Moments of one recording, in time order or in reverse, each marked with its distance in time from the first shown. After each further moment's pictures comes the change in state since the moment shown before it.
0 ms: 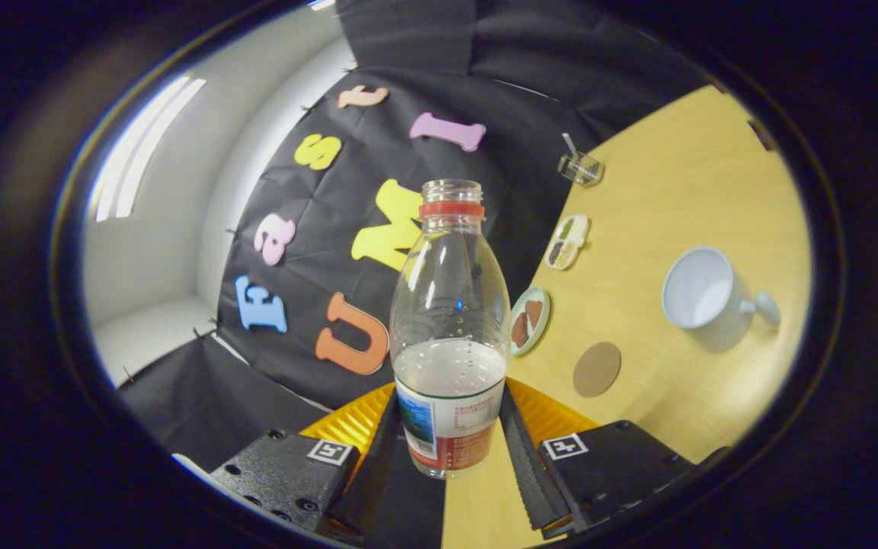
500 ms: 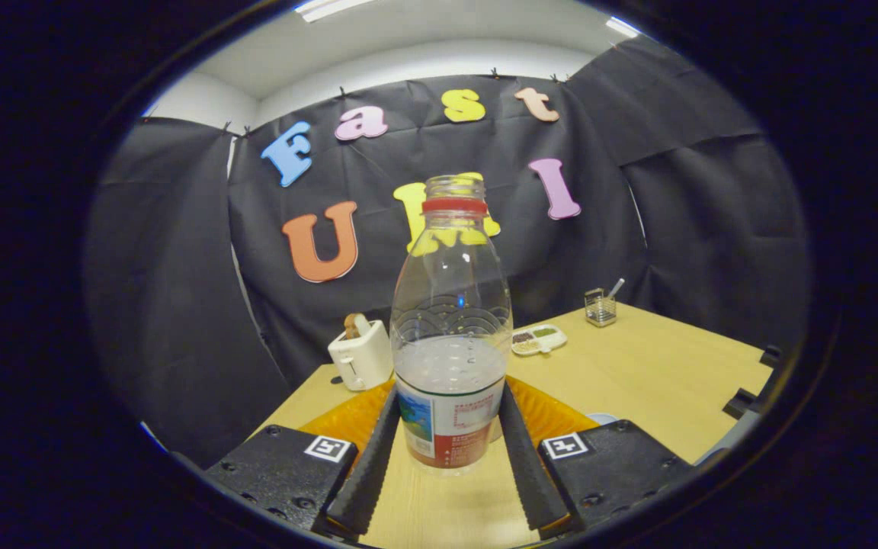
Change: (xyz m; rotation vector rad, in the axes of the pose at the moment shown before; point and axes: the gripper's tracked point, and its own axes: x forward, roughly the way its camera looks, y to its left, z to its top) arm -0.029 0.010 0.027 -0.732 0.011 -0.158
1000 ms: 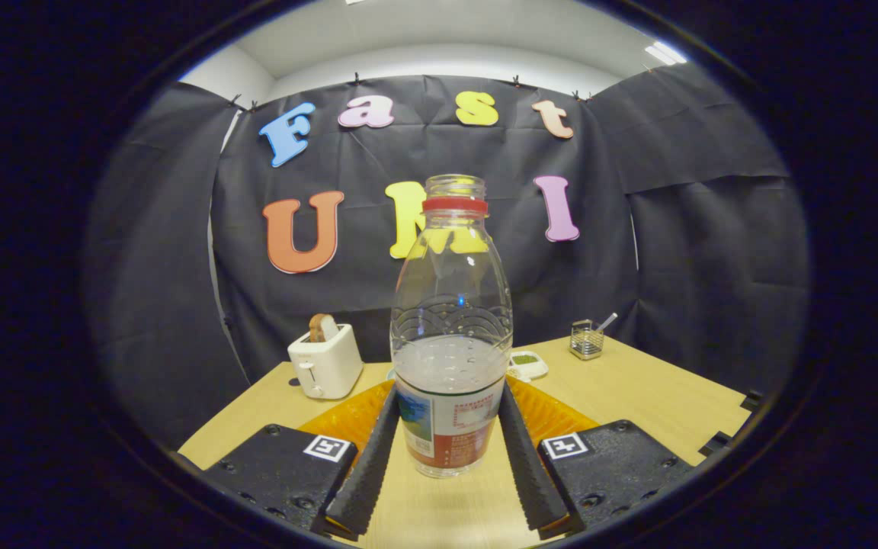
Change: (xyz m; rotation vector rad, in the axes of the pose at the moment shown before) arm 0.076 -0.025 0.009 -0.132 0.003 -0.068
